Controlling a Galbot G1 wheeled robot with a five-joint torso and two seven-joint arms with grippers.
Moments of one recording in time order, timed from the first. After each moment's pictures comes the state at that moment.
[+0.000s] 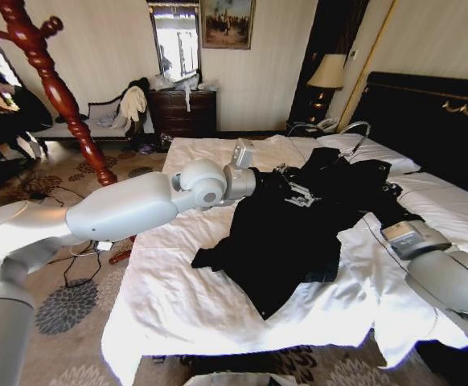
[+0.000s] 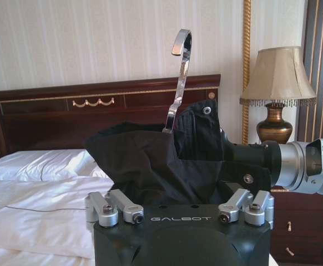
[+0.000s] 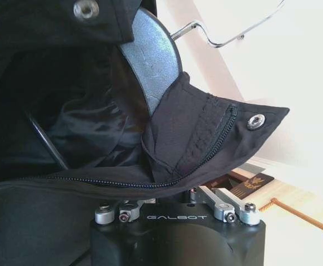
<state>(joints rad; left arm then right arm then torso) -0.40 -1.00 0.83 -1.85 -1.42 0.32 0.13 -1.66 0.45 1.06 2.32 0.13 -0.34 0.19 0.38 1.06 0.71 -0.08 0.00</state>
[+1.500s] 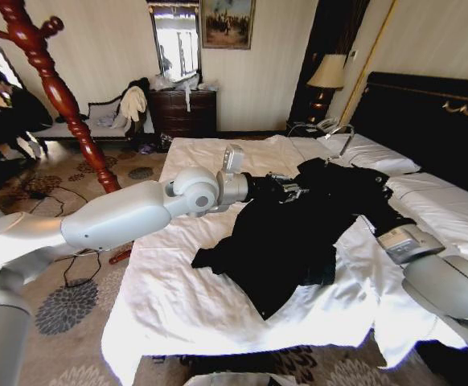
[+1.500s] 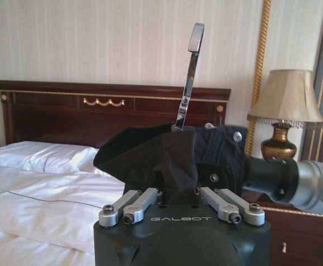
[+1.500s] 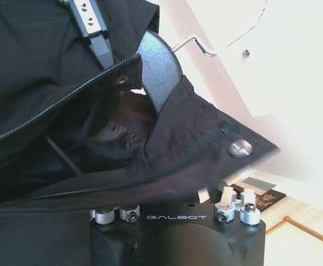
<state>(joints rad) -0.31 -0.95 0.76 -1.87 -1.48 0.30 0.11 -1.68 0.46 1.05 2.36 0.12 -0.31 0.19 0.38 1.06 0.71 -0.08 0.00</state>
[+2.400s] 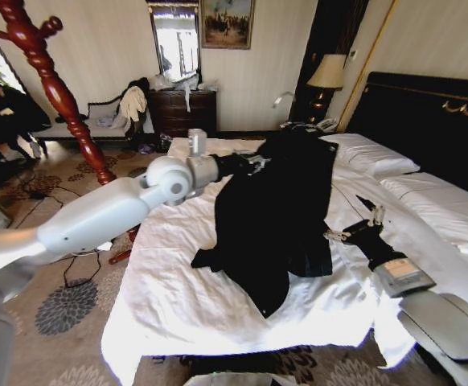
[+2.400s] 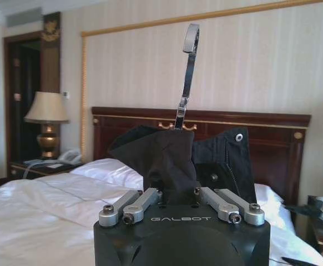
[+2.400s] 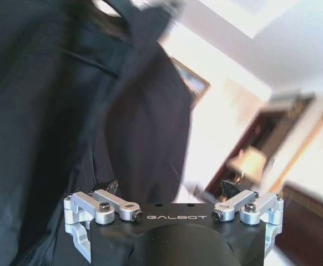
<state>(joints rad) -0.20 -0.76 0.60 -1.87 -1.45 0.26 0.04 -1.80 0.79 1.00 2.39 0.35 -0.20 0.17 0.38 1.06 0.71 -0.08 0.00</state>
